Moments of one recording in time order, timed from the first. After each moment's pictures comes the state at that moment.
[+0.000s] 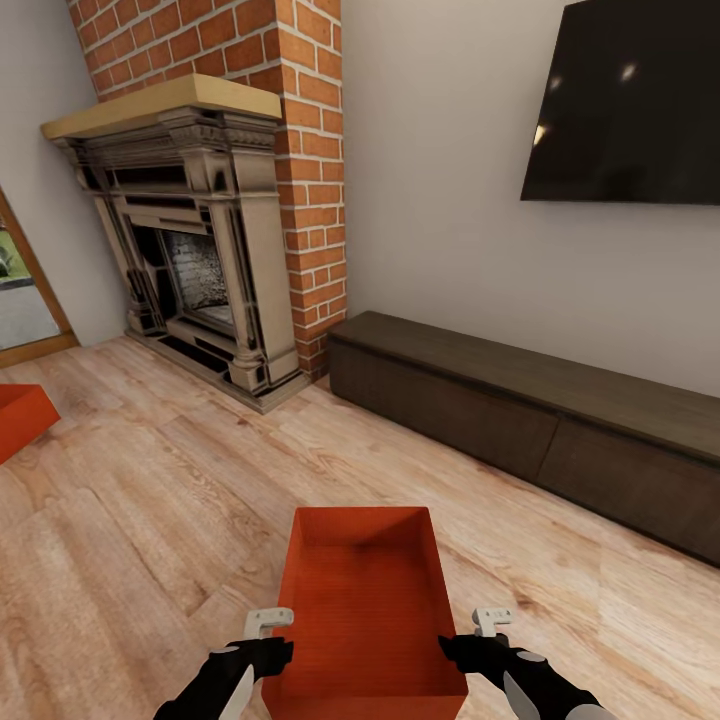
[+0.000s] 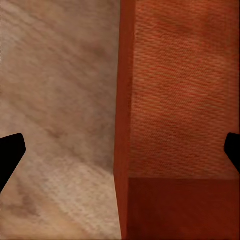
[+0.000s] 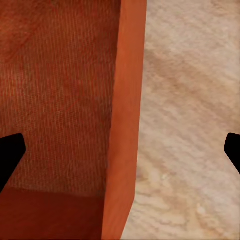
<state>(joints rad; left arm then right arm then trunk) -0.43 -0.10 0.06 -0.50 -0.01 0.28 0.06 -0.55 -0.02 -0.05 -0.18 0.03 -0.01 0.22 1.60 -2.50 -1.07</state>
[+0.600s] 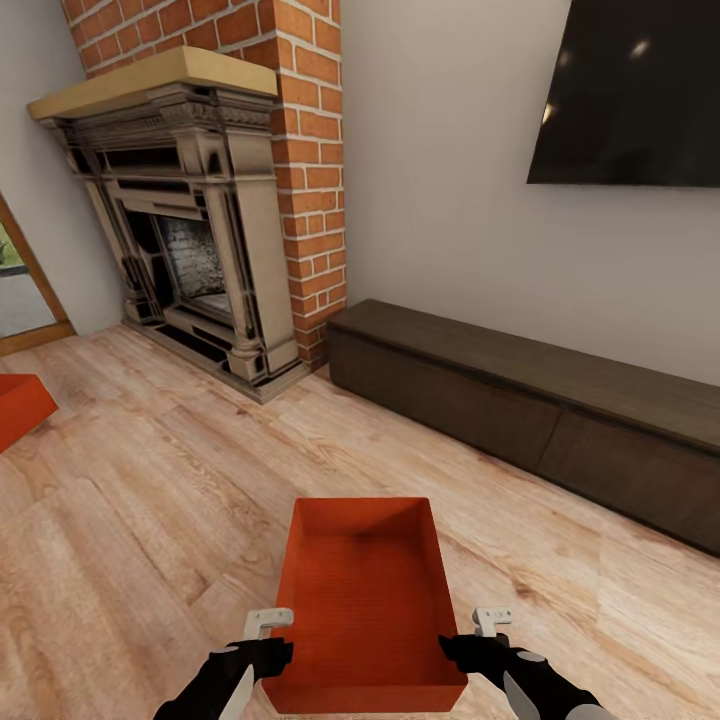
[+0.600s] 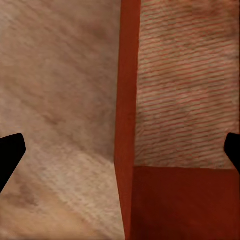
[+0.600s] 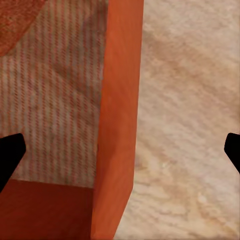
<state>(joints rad) -0.43 -0.10 0.06 -0.50 -0.01 0.28 0.06 -0.55 -0.02 -0.05 -0.18 0.03 -0.01 0.21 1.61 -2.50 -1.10</state>
